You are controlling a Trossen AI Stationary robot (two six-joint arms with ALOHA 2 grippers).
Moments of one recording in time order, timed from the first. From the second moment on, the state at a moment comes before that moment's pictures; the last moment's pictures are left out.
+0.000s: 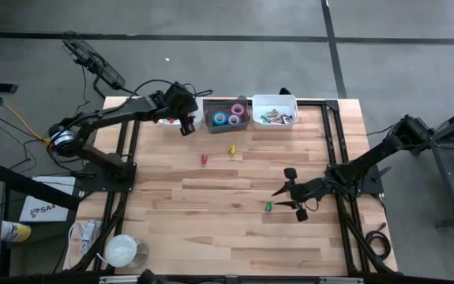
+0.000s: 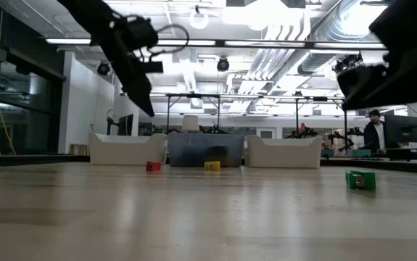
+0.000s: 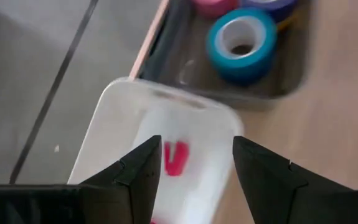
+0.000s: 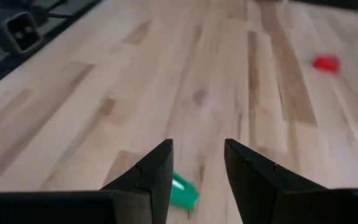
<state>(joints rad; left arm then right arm) 0.63 1.41 1.01 -0.44 -0.15 0.37 0.47 1.11 0.23 0.40 0.26 0.07</state>
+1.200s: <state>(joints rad) -0.26 1.18 1.01 -0.61 -0.46 0.31 0.39 1.18 0.74 -0.43 -0.04 0.15</state>
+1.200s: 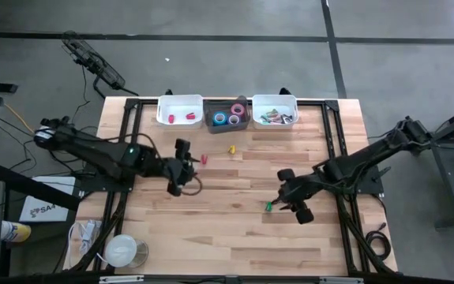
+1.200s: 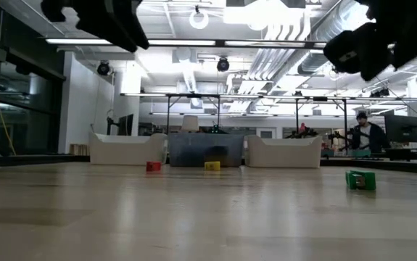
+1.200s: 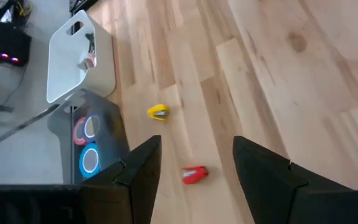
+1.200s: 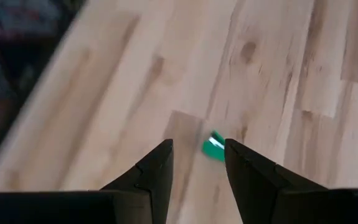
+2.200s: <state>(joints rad) -0.52 1.18 1.01 -0.63 -0.67 0.04 0.39 1.50 0.74 -0.38 0.14 -0.42</state>
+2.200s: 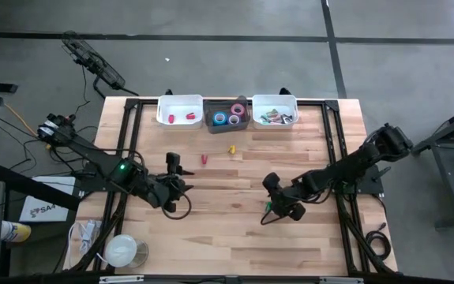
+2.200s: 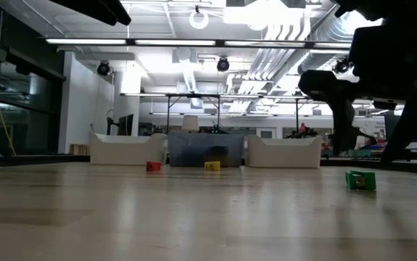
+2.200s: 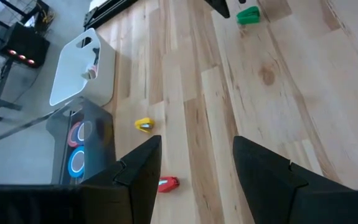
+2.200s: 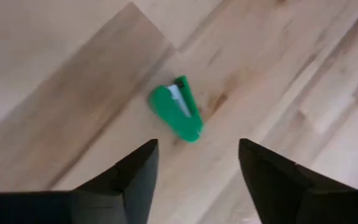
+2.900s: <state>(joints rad) -0.52 1.18 1.00 -0.66 -0.67 0.02 0.39 1.54 0.74 -0.35 0.14 -0.64</state>
